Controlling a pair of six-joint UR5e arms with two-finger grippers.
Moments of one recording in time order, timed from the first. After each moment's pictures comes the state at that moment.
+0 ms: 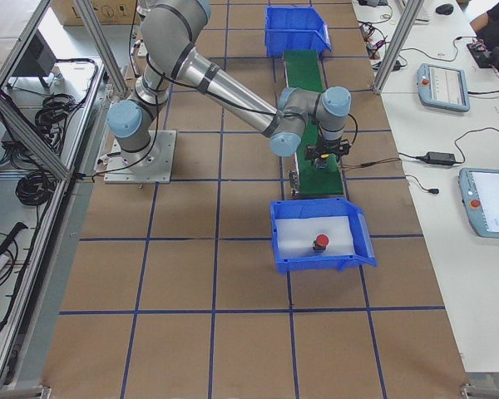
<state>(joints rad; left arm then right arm) -1.52 -1.59 -1.51 -1.64 1.61 0.00 1.21 -1.04 1.51 -2.14 -1.49 -2.00</state>
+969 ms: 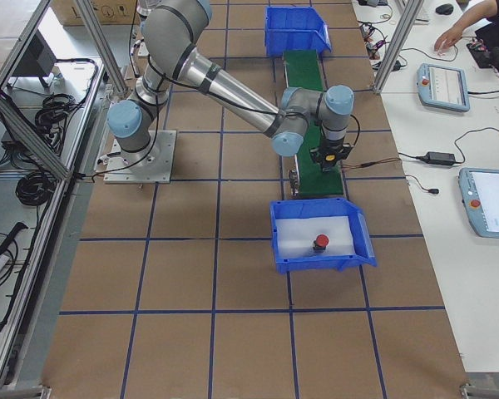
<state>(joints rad) -1.52 -1.59 -1.51 -1.64 1.61 0.00 1.21 -1.04 1.46 -2.12 -1.53 -2.02</state>
